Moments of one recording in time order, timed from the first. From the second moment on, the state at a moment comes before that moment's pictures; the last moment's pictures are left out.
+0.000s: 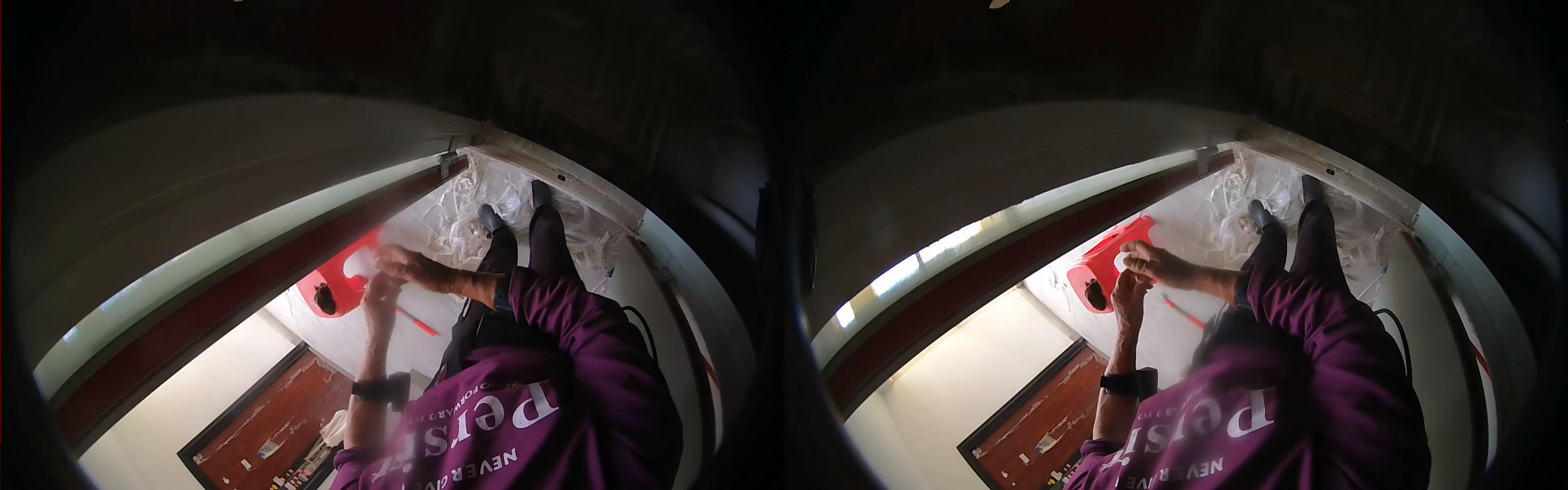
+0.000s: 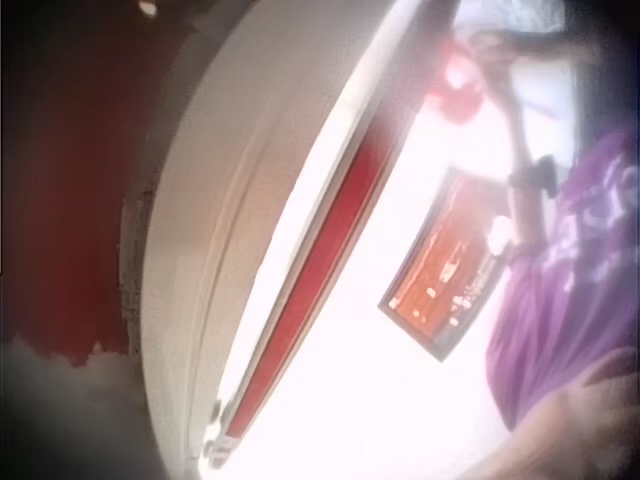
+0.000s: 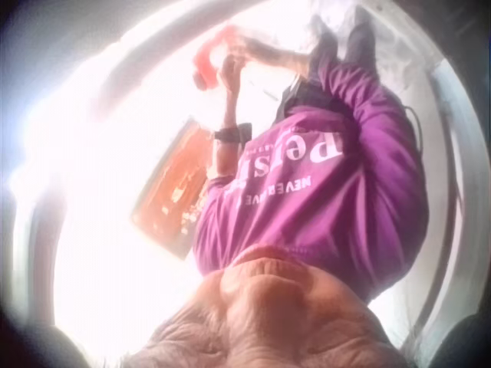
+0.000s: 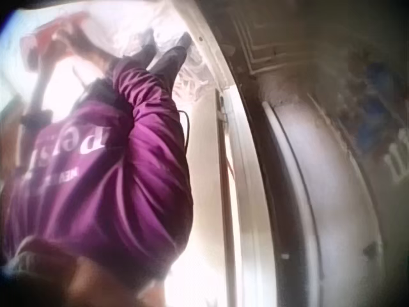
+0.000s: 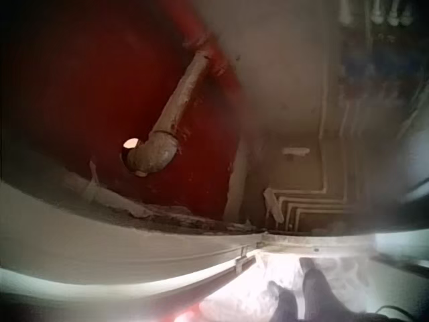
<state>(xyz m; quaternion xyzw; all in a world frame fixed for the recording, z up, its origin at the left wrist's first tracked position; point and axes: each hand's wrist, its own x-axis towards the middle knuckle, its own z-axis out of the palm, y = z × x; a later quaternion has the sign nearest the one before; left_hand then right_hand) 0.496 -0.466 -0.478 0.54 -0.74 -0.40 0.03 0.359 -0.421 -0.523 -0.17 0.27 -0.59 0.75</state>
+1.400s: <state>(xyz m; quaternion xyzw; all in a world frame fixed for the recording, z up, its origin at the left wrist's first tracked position) 0.547 -0.488 -0.536 0.54 -0.67 -0.45 -0.25 0.183 -0.468 -0.563 -0.43 0.64 -0.63 -0.05</state>
